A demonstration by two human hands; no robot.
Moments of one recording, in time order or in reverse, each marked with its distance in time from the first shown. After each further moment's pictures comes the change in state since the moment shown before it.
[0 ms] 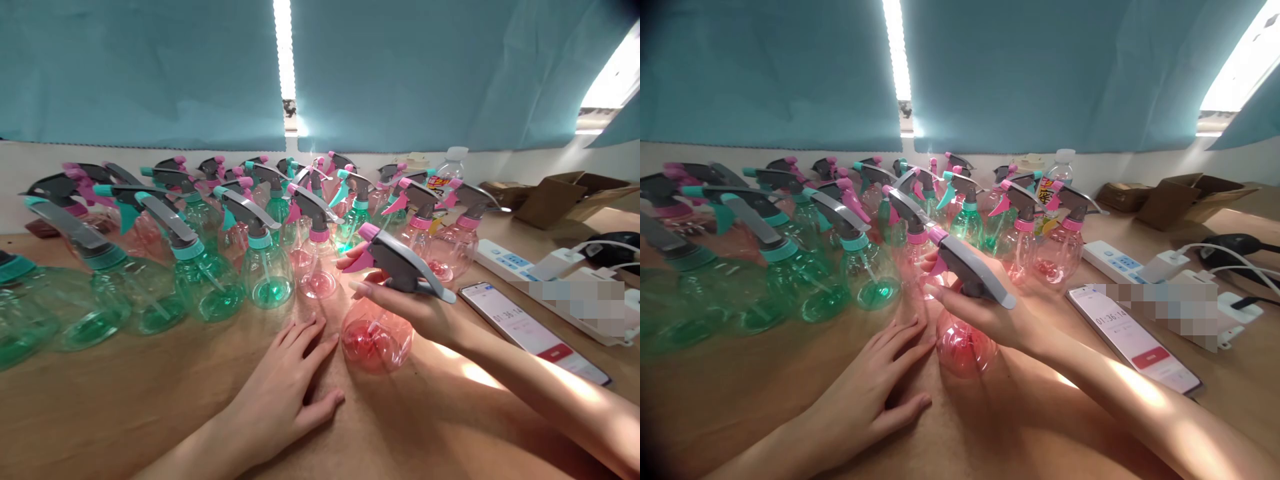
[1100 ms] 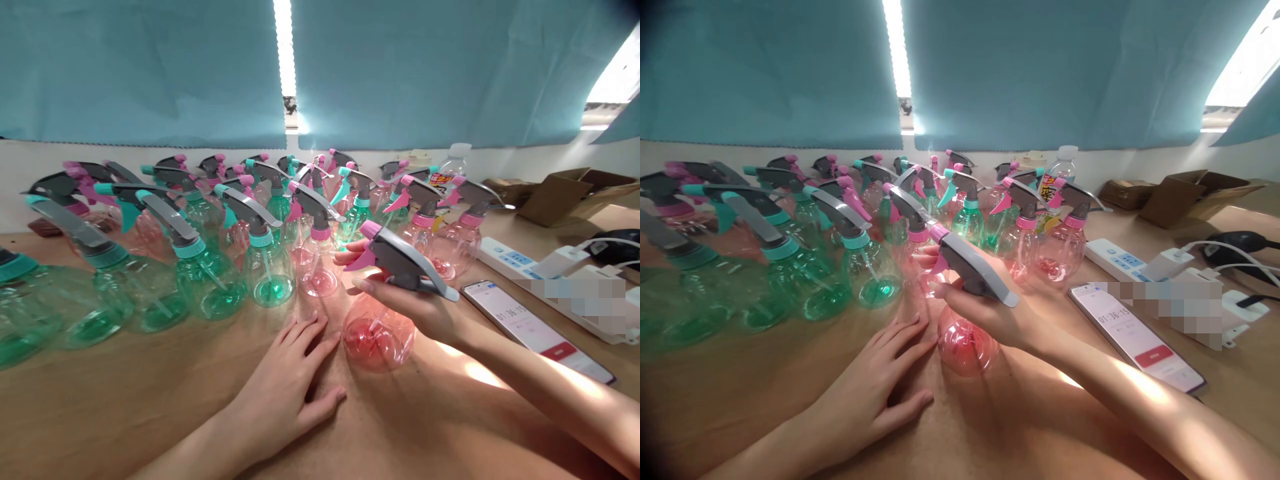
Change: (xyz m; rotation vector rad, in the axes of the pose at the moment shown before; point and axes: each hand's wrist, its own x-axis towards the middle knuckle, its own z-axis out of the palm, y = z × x) left_hand 0.001 0.002 -0.001 0.009 -0.002 0.005; right_hand 0.001 0.000 0.001 0.027 -0.030 -0.006
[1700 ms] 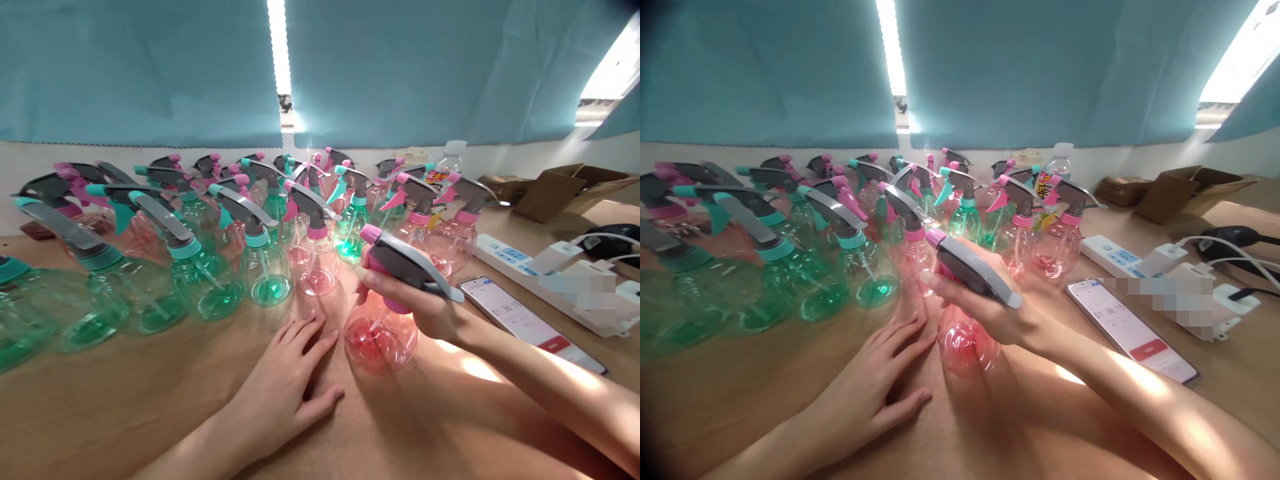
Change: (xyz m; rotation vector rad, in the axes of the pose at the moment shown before) left_hand 0.000 -0.001 0.000 0.019 -0.011 0.002; right_hand 0.000 -0.010 -0.004 -0.047 0.019 0.048
